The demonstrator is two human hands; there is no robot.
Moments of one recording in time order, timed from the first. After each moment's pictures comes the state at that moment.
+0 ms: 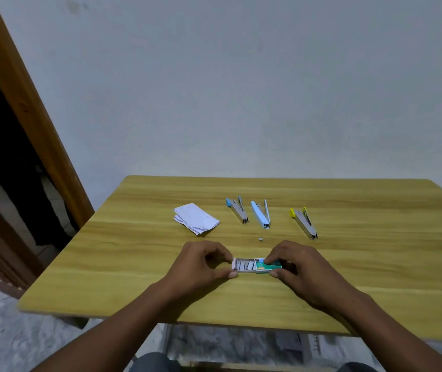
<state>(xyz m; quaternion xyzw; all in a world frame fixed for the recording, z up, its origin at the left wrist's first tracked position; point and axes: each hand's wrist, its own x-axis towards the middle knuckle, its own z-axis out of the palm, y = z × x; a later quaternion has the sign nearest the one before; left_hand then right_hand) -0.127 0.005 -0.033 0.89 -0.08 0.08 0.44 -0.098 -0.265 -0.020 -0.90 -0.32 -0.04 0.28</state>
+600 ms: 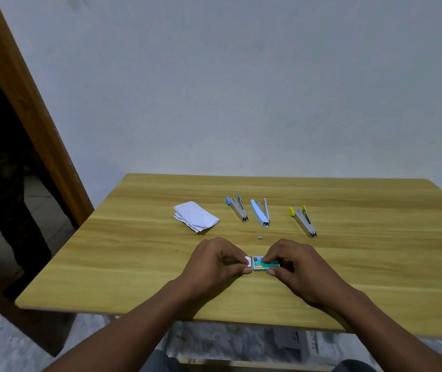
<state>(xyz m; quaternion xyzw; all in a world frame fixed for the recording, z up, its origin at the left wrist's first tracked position) -0.117 -0.023 -0.039 0.88 -0.14 0.11 0.44 -0.096 -0.262 -0.025 -0.89 -0.32 -0.04 0.31</state>
